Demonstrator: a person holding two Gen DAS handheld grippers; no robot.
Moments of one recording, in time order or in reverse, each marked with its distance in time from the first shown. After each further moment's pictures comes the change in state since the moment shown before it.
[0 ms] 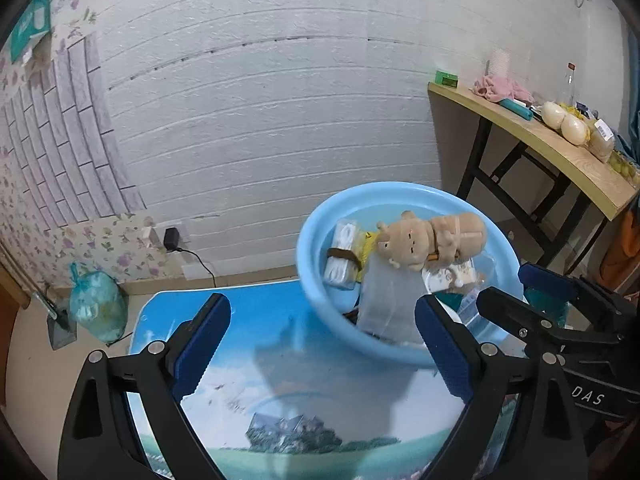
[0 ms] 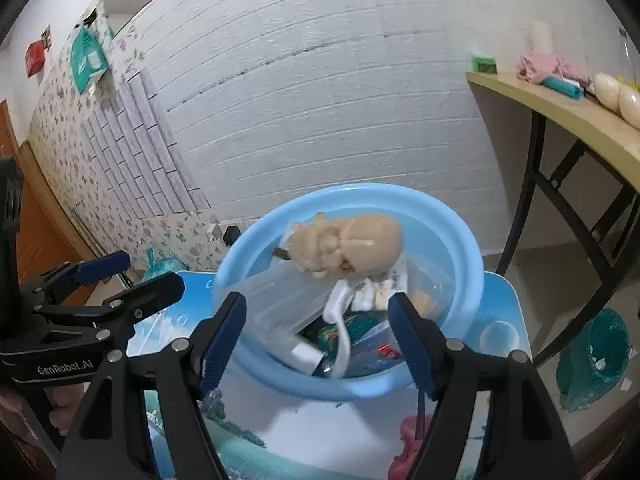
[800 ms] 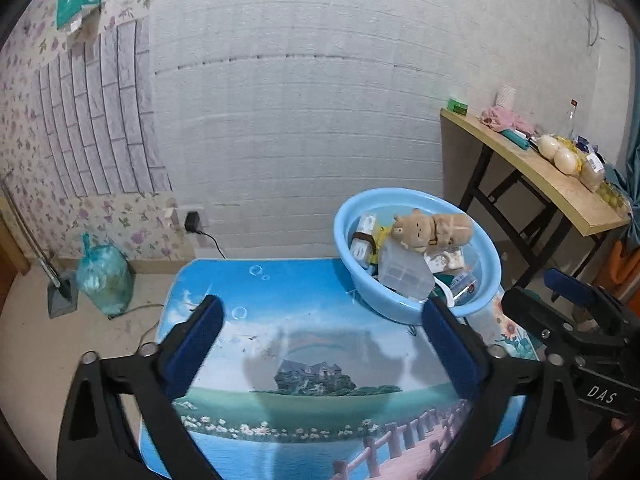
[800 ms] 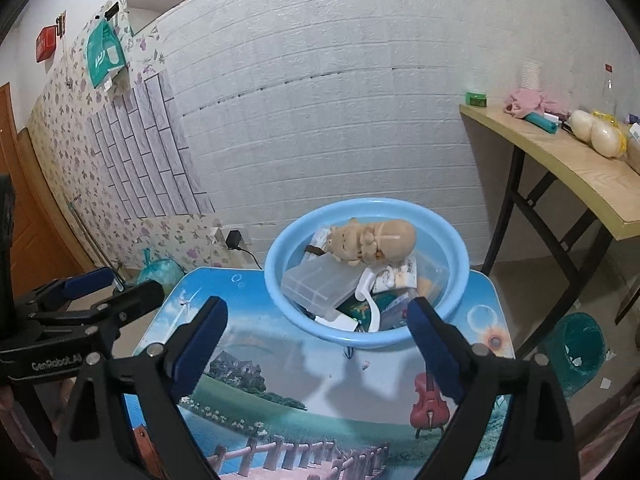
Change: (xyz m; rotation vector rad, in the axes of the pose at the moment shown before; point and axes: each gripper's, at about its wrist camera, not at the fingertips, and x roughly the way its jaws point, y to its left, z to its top) left arm -0.080 0.041 -0.034 -0.103 -0.048 0.004; right arm -0.071 0.061 -0.014 -0.031 -0.046 -0.073
